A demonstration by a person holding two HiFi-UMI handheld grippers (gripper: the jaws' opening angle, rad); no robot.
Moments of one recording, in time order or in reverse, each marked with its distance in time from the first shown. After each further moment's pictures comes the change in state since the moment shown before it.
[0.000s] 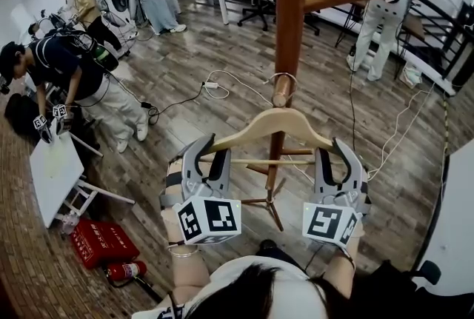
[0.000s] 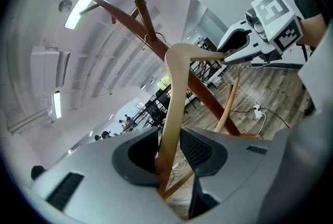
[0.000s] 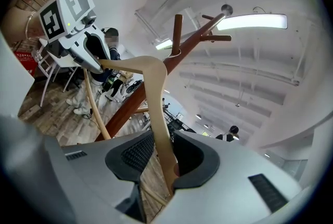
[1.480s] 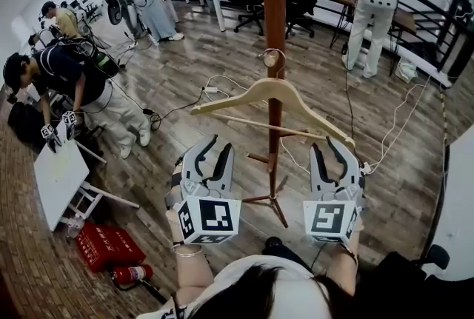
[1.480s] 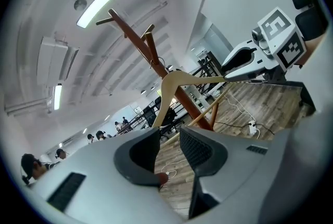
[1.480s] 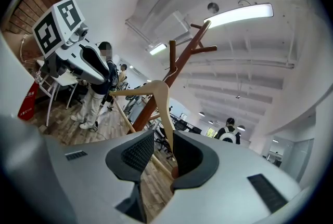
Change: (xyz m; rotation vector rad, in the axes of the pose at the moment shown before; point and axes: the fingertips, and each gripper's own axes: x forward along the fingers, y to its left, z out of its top) left arm -0.053 -0.013 0.011 -0.109 -0.103 -0.024; right arm -0.053 0.015 0.011 0.143 -0.049 0.033
